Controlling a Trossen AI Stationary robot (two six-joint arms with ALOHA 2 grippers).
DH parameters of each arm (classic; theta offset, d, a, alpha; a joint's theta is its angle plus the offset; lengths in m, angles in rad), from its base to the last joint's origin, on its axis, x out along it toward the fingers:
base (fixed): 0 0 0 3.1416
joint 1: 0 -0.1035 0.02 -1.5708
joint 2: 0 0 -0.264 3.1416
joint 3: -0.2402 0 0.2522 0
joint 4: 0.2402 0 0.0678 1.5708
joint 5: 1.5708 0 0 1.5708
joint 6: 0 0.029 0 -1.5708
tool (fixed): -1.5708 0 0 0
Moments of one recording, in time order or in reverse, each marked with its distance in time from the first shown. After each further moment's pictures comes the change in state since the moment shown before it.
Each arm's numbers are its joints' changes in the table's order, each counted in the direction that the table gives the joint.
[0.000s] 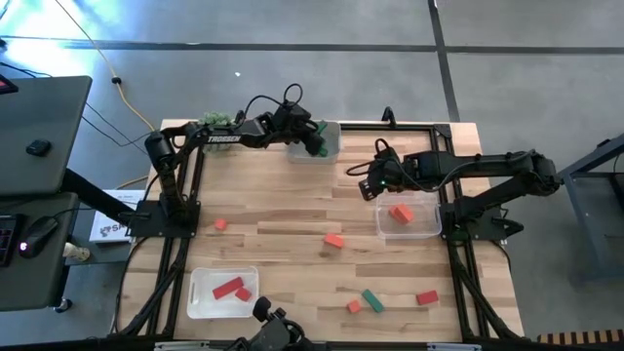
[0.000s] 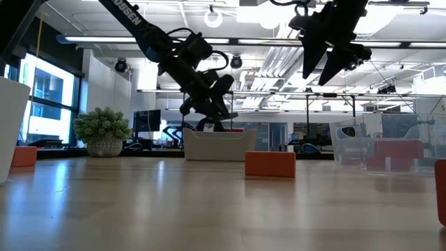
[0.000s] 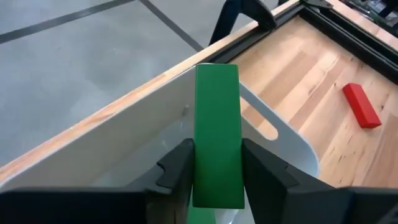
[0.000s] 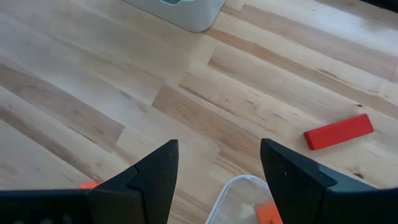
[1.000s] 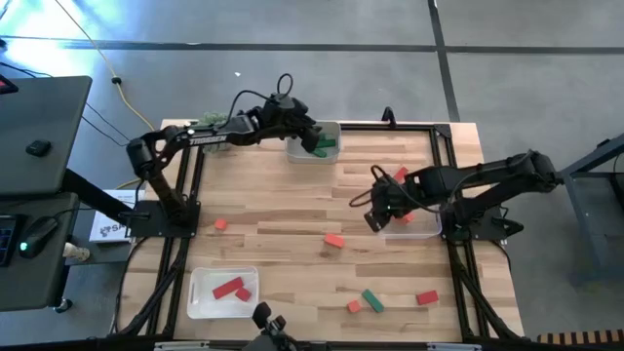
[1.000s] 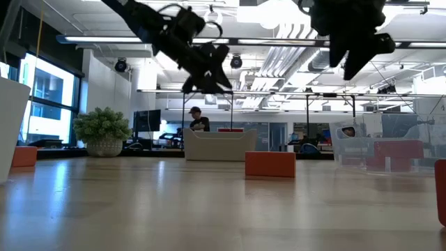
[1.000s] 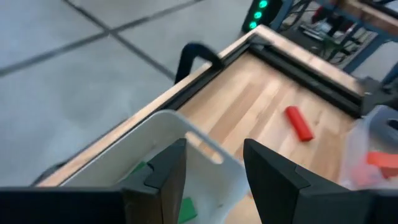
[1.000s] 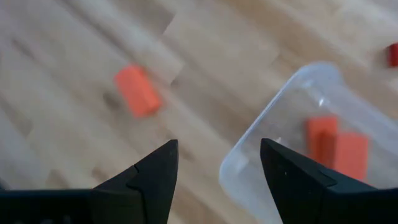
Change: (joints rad) left arm 0.022 0.153 0.000 0.011 -0.079 0.060; right arm -0.195 0.000 0.000 0.063 0.263 0.072
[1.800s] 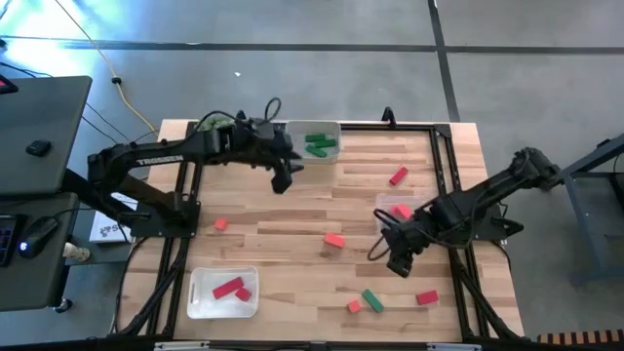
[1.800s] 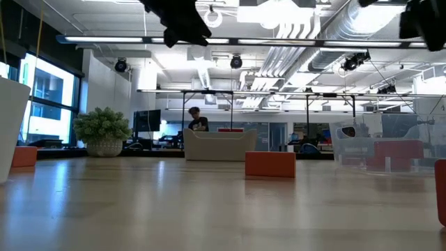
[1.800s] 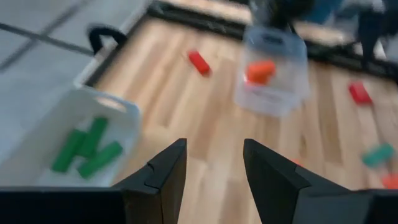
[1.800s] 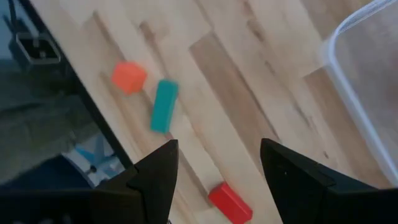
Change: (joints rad) left arm 0.283 0.353 0.000 0.473 0.000 0.142; right arm -0.323 0.000 0.000 0.006 0.217 0.002
